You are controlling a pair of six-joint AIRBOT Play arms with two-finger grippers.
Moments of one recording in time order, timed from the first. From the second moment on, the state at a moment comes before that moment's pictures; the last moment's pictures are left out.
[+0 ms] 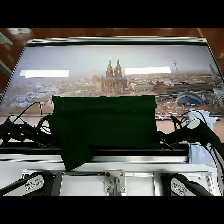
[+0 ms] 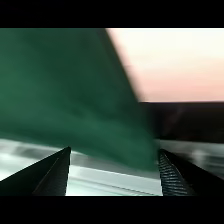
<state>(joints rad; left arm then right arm) 0.30 -1.22 0.57 1.00 -1.41 -1.09 -0.22 -1.21 0.51 -1.08 1.15 1.37</state>
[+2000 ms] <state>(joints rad) 0.30 -1.74 1.26 0.60 -1.16 -1.13 -0.02 -1.61 1.11 -1.12 0.70 1.42</state>
